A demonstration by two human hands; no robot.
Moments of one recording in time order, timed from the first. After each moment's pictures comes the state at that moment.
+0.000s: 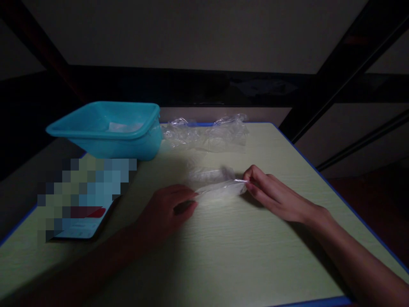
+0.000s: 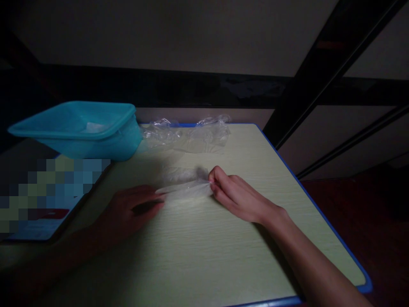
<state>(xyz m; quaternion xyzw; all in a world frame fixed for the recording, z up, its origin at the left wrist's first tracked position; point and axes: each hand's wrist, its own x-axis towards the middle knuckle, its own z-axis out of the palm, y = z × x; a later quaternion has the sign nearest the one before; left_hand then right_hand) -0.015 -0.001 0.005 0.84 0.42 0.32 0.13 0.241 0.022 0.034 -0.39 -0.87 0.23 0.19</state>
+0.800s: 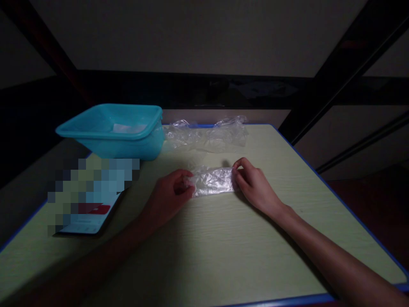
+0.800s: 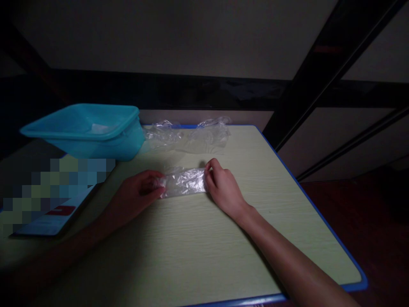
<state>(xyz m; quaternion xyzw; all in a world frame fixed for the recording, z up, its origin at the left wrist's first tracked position) -0.005 0.012 0.009 0.63 0.58 0.37 0.37 0.208 0.035 0.009 -0.52 -0.75 0.26 0.32</state>
